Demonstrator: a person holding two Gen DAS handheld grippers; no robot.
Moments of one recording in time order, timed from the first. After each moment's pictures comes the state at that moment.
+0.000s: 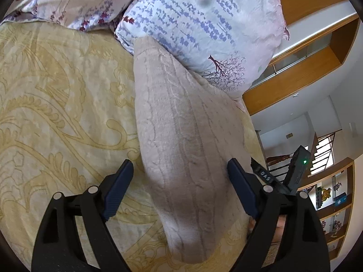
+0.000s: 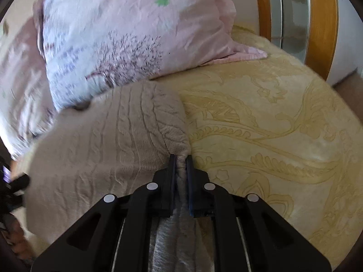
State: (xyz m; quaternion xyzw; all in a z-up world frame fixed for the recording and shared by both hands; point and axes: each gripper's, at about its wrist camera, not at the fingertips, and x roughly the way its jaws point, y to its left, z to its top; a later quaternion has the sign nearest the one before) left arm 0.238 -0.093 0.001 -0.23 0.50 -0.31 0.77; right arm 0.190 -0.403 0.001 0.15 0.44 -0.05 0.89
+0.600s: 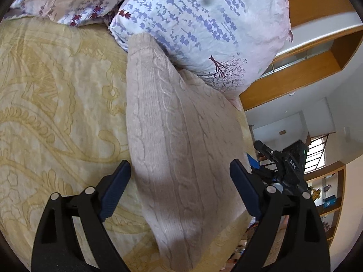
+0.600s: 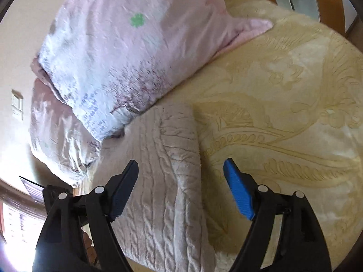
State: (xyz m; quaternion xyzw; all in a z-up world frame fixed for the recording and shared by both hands) left arm 0.260 -0.092 0.000 -0.24 0.53 -0.33 0.74; right arm 0.216 -0.458 0.004 0.37 0.47 0.07 0.80
